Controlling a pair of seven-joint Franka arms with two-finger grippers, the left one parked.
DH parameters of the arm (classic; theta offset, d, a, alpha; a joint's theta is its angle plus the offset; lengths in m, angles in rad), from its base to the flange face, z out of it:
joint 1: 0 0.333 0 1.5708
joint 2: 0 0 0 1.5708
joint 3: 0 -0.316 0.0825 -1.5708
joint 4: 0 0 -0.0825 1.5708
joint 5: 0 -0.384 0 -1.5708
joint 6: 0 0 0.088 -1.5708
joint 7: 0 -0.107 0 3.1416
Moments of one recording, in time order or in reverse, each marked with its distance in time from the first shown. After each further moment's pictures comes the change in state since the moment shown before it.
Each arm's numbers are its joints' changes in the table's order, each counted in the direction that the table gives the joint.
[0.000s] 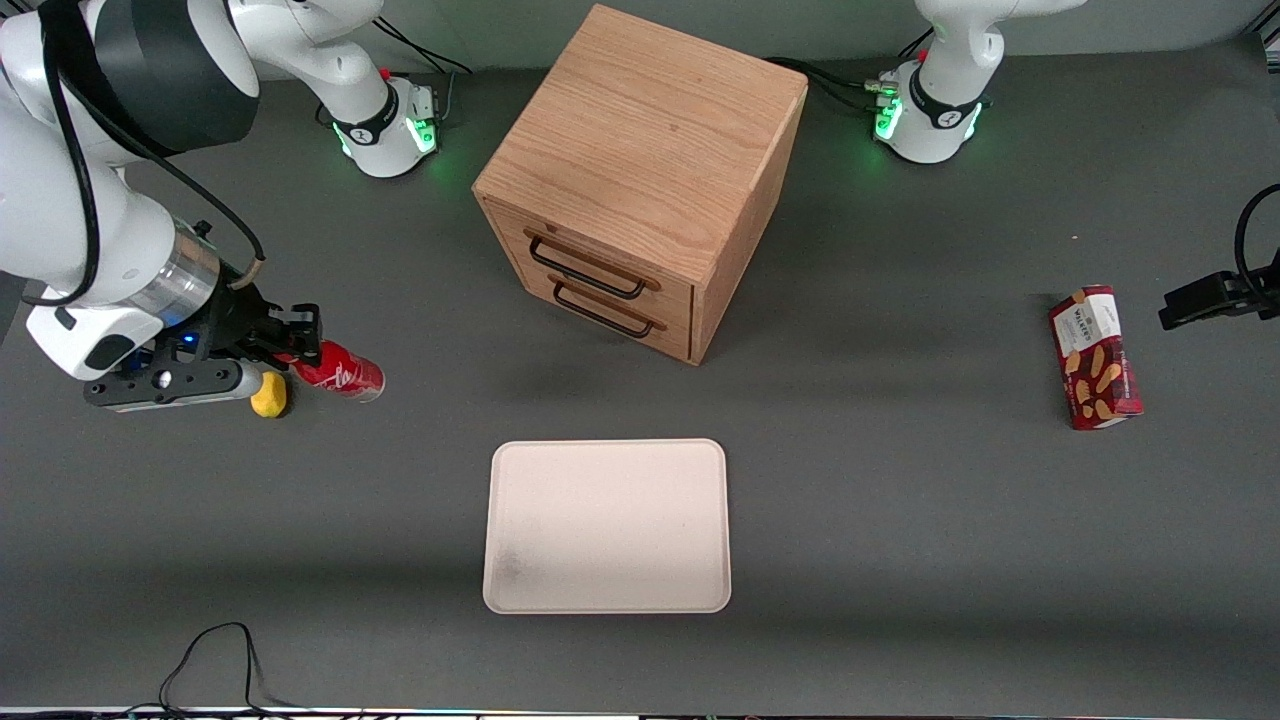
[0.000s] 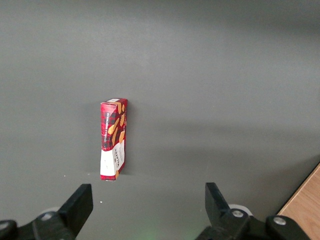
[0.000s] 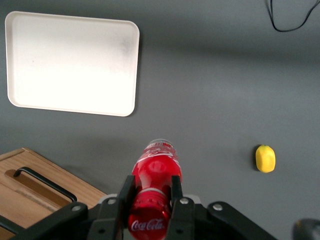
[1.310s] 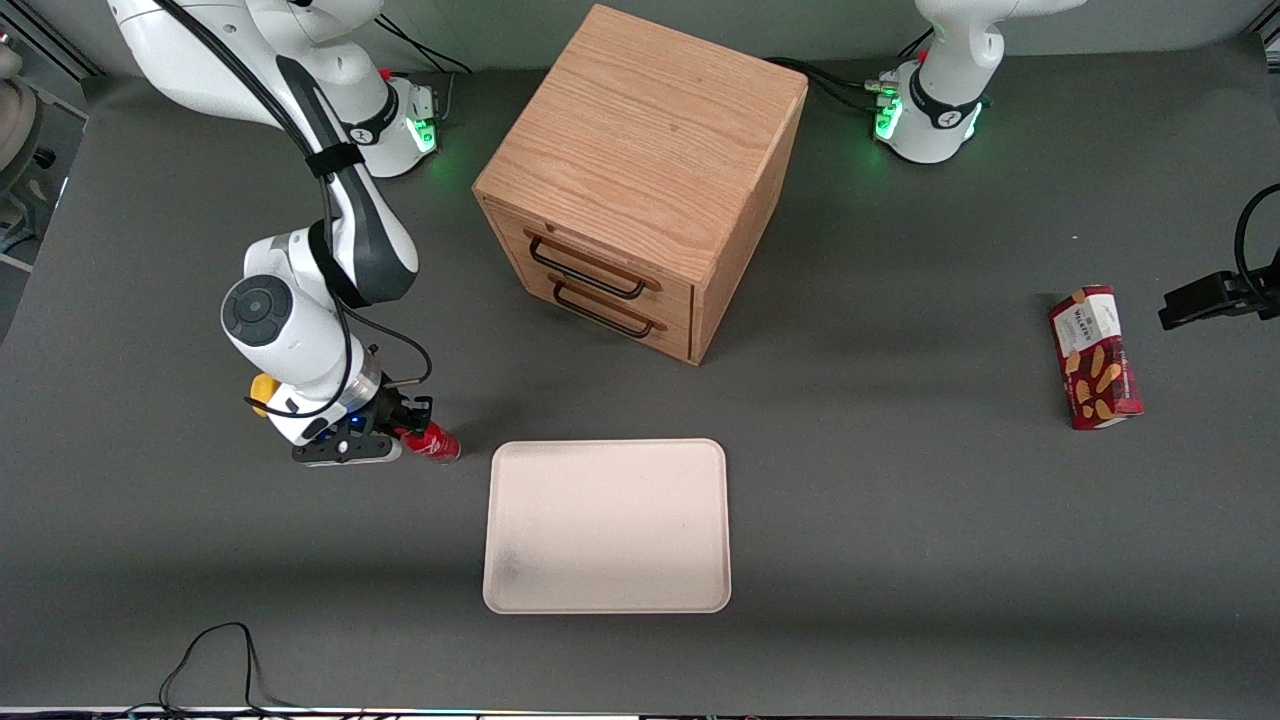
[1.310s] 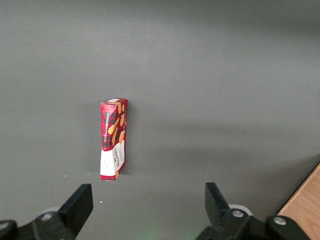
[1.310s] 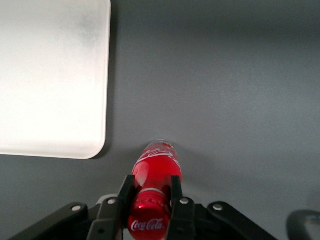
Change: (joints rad) arm 0.015 -0.057 -0.005 -0.683 0.000 0.842 -0.031
